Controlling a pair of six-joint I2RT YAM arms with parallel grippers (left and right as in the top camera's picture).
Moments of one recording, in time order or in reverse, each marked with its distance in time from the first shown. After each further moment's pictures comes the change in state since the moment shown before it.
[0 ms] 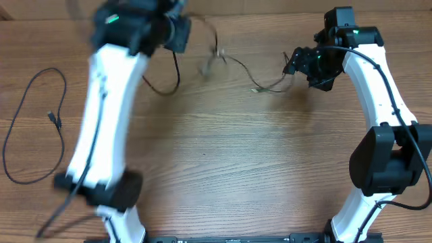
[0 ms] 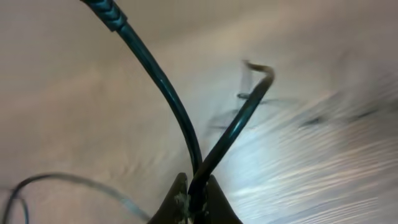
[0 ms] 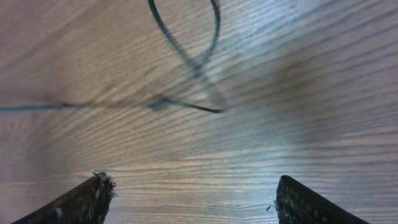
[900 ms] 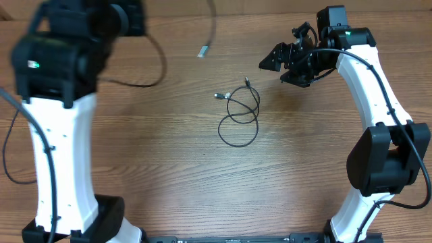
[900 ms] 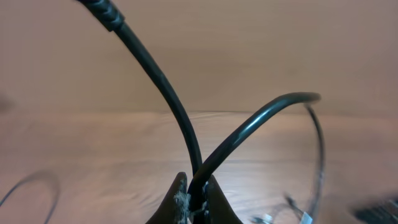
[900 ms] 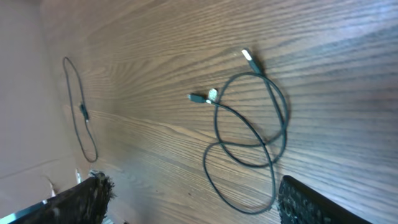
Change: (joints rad) left arm 0.168 -0.197 0.016 0.088 -0.095 -0.241; right arm 0.026 0.002 -0.005 0.066 -0.385 -0.100
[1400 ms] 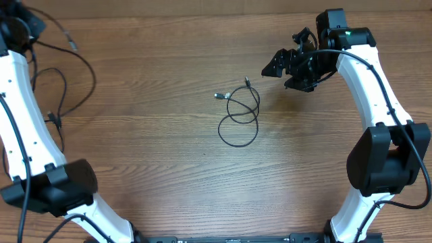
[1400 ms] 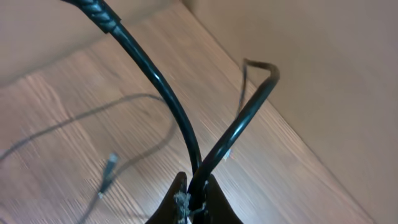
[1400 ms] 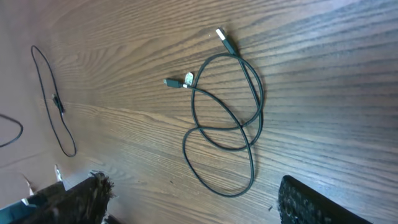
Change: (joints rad) left arm 0.492 0.227 -0.096 0.088 -0.078 -0.342; right arm 0.000 0.000 0.000 -0.079 0.058 -0.048
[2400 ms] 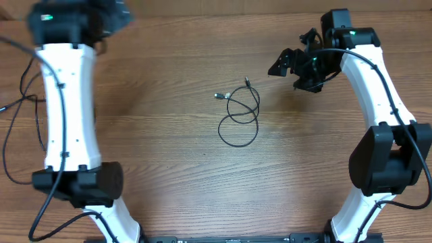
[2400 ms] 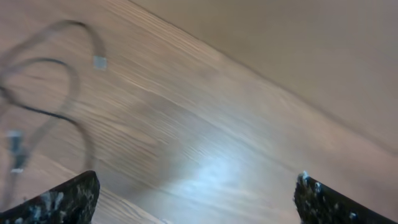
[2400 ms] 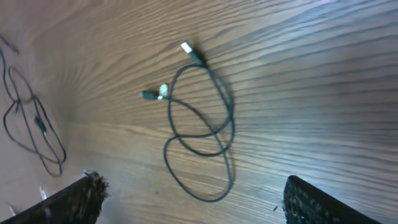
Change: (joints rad) left arm -0.402 -0.021 -0.011 -0.105 0.023 0.026; right arm -0.037 0.000 0.000 0.002 0.081 0.035
